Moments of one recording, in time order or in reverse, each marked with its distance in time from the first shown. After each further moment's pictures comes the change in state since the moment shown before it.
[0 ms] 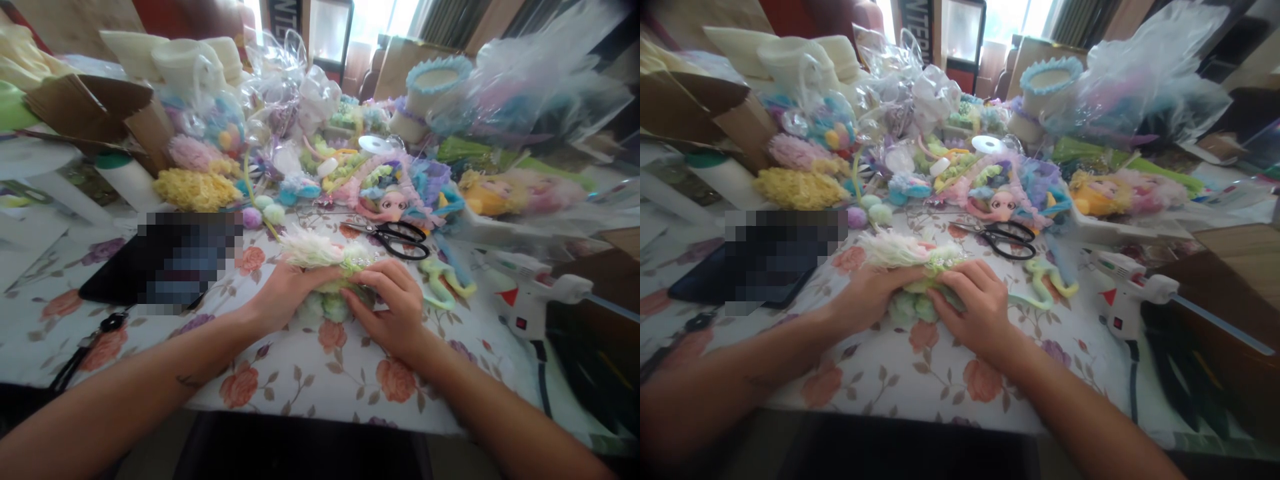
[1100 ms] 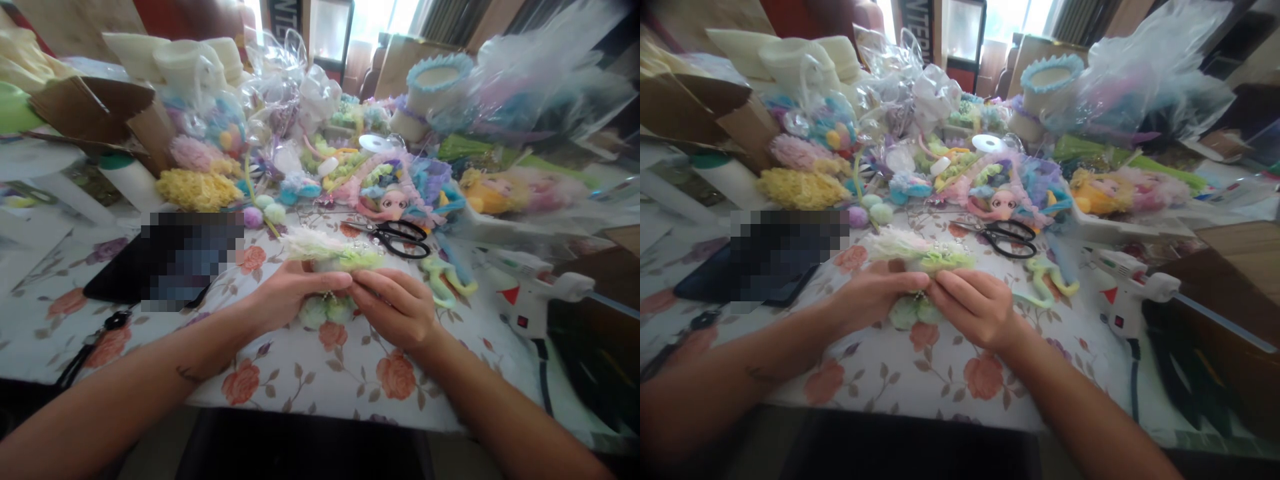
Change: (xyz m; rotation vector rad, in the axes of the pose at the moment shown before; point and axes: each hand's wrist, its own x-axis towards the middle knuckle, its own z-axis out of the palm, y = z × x) left_hand 0.001 -0.005 -0.010 -0.212 -0.239 -0.163; right_hand 0.006 0.006 -0.011 -0.235 0.043 -0.455
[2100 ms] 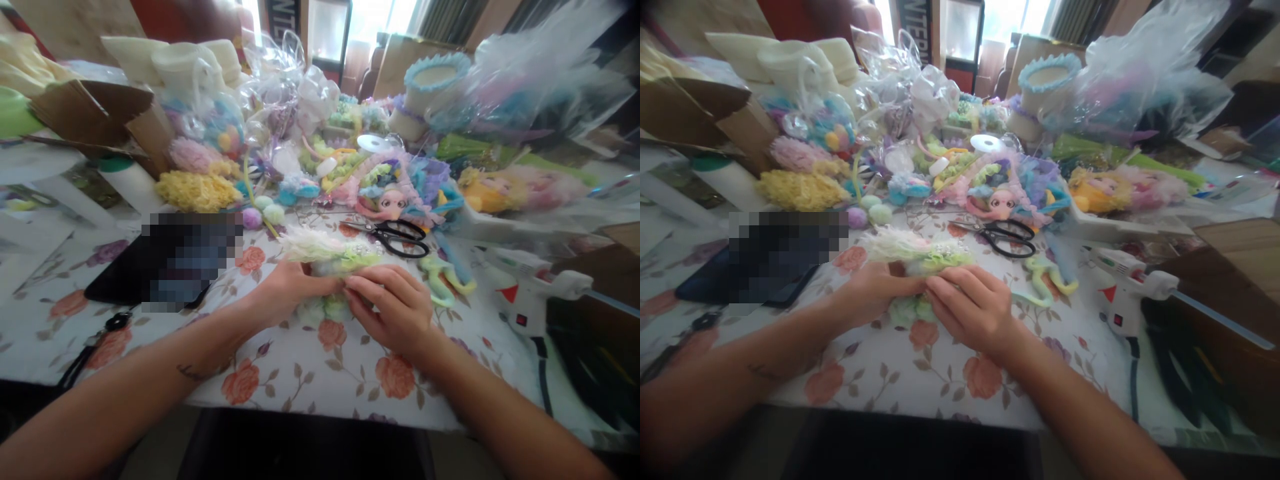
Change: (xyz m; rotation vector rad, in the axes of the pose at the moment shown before) left_hand 0.003 0.000 0.001 0.167 0.079 0.057; right_hand 0.004 -0.008 -0.003 0.069 -0.071 0.196
